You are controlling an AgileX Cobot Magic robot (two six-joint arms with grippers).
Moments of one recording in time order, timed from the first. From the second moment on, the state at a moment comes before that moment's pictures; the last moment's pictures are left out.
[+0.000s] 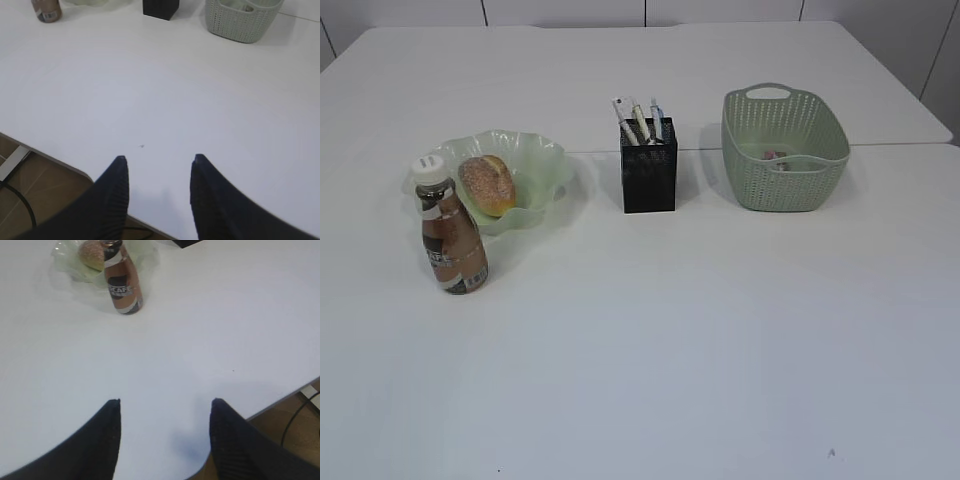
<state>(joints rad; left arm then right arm) -0.24 0.01 -0.51 -0.10 1.12 0.15 0.44 -0.02 -0.49 -0.05 1.14 -0.01</state>
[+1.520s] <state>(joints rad) 0.02 0.01 -0.51 -0.10 1.12 0.15 -0.08 -0.02 -0.49 -0.05 1.14 -0.01</state>
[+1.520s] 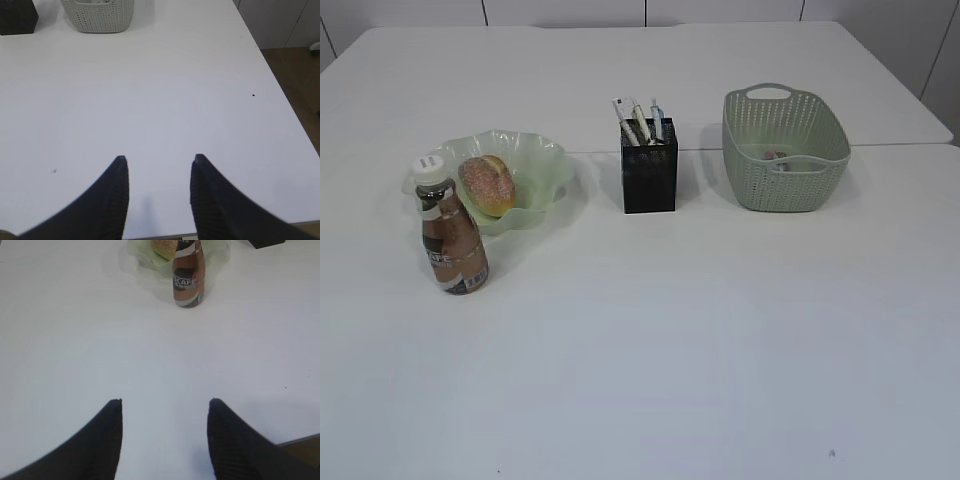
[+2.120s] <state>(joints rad) 0.02 0.01 -0.51 -0.10 1.12 0.15 -0.06 -0.02 -0.49 -0.05 1.15 -0.01</state>
